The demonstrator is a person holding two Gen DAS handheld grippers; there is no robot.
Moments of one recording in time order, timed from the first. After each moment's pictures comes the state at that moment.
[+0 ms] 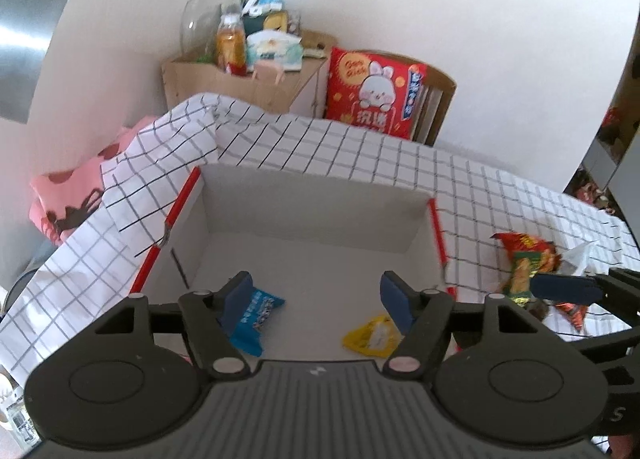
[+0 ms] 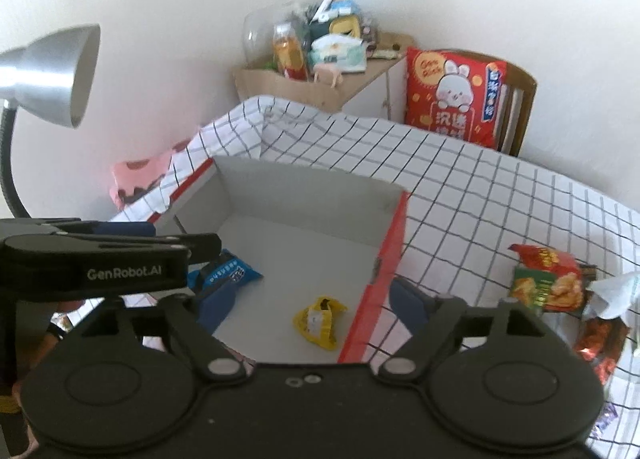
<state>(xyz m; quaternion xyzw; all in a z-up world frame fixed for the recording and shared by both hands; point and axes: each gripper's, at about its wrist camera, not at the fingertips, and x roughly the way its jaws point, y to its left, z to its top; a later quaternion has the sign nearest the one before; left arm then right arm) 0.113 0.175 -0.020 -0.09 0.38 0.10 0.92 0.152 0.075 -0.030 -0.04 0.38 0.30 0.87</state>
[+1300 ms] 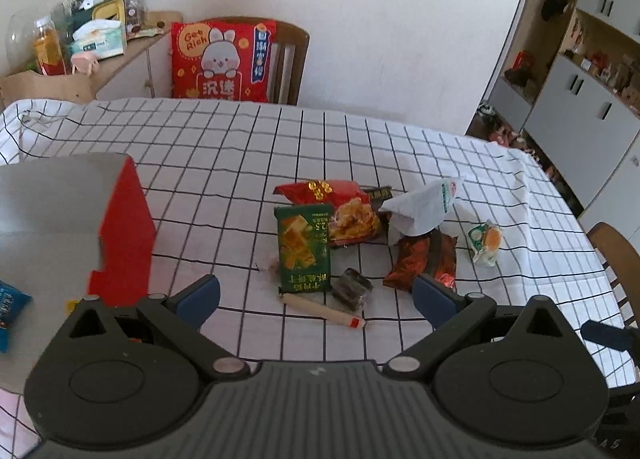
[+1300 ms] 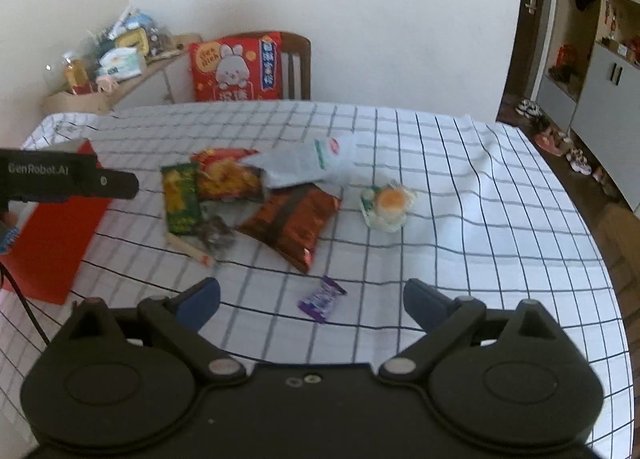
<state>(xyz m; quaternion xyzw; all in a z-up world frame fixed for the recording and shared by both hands) 0.198 -0.052 -0.084 -0.06 0.41 -0.04 0.91 0.128 -0.198 -0.101 -0.01 0.39 0.06 0.92</state>
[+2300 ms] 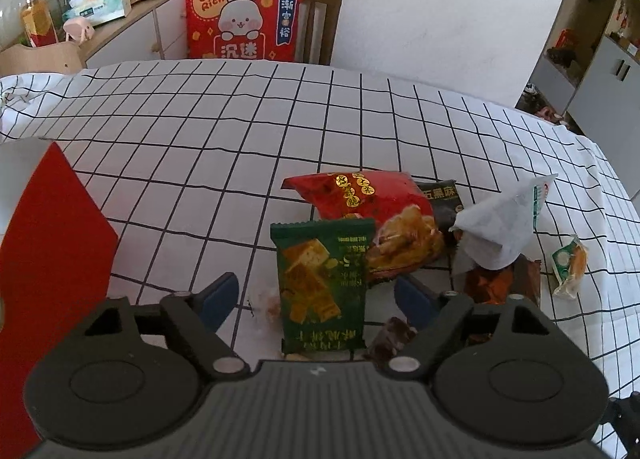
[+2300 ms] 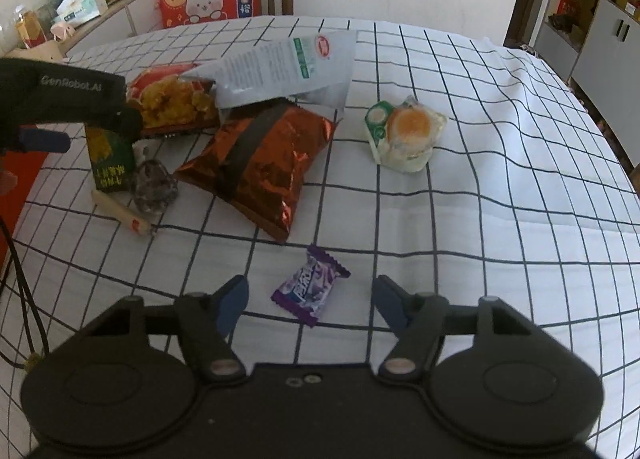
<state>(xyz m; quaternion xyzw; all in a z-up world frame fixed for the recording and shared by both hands) 0.293 -0.061 -0.153 -0.05 0.45 0.01 0.89 0.199 -0.189 -0.180 -0.01 0.48 0.04 0.88</state>
